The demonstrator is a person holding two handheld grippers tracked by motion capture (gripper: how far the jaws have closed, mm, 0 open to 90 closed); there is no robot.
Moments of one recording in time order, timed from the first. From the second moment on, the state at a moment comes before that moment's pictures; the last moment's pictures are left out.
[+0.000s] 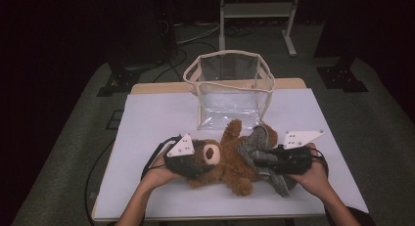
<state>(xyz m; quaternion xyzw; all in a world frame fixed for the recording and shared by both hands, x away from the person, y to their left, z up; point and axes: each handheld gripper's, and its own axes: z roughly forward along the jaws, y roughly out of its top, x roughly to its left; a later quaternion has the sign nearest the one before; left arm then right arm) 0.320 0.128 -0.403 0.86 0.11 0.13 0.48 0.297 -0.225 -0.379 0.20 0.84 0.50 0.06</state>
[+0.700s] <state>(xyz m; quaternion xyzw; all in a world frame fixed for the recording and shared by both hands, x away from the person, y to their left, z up) 0.322 0.125 -0.398 0.87 0.12 0.14 0.47 0.298 -0.184 -0.360 0.15 0.85 0.50 0.02</state>
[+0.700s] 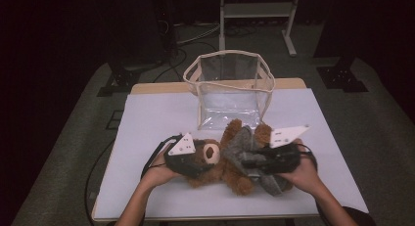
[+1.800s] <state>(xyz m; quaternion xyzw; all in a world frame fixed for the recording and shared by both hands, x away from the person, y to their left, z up) 0.326 0.130 -0.397 0.86 0.14 0.12 0.47 0.273 -0.168 -0.397 0.13 0.90 0.41 0.00</state>
